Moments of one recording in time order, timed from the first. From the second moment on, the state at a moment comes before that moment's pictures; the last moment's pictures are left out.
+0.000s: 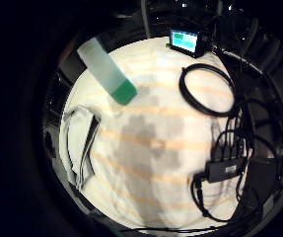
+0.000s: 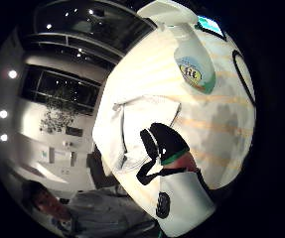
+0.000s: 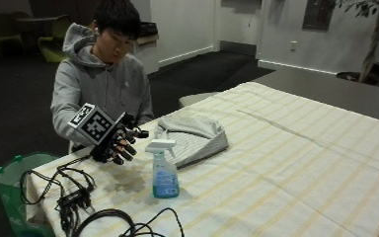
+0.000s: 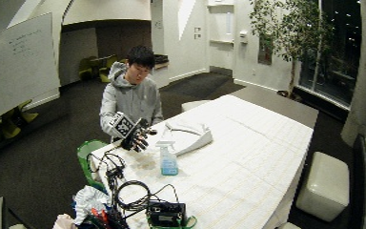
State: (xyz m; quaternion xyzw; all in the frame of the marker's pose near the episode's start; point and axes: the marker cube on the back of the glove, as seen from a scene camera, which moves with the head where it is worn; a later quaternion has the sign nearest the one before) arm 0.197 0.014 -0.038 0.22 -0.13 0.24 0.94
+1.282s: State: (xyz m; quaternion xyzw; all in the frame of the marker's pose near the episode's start) arm 0.241 -0.024 -0.015 0.24 -0.19 0.27 0.91
